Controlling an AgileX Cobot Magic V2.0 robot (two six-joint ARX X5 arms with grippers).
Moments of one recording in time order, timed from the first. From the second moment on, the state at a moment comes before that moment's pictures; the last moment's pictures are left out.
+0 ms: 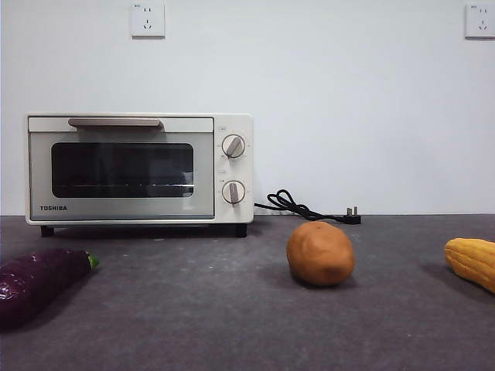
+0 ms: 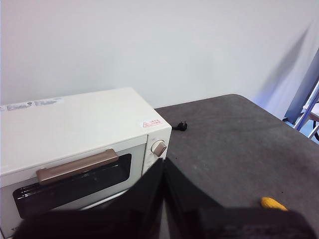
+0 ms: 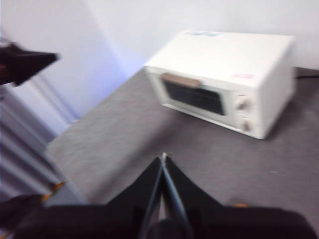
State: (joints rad) left arm -0.01 0.90 1.33 -0.65 0.50 -0.04; right arm 0.28 1.05 1.66 -1.02 -0.62 0.03
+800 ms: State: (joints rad) left arm -0.01 1.06 1.33 -0.59 0.50 0.00; right arm 0.35 1.06 1.66 -1.06 -0.76 0.03
